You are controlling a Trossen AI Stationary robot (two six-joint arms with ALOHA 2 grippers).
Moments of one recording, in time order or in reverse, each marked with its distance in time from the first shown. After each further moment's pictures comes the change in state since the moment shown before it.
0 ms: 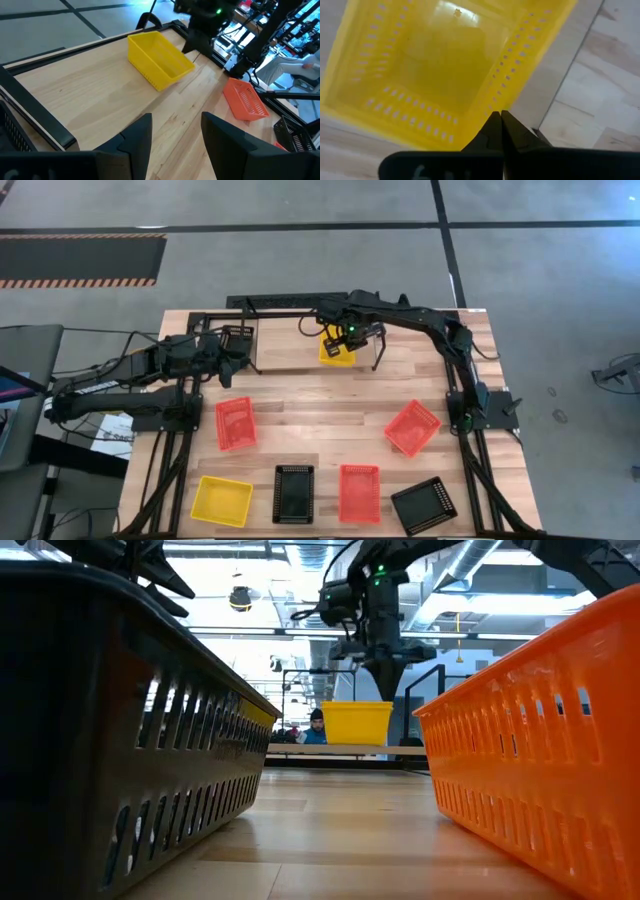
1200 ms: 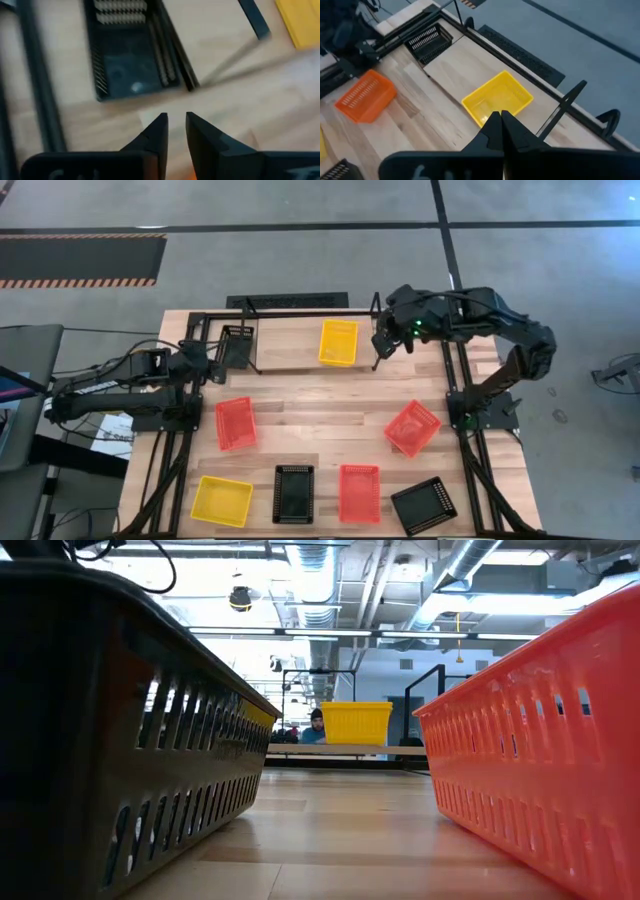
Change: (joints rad) left arm -0.001 0.000 0.001 -0.567 -0.286 -0.411; right arm 0.348 -0.583 0.110 0.029 0.377 -0.197
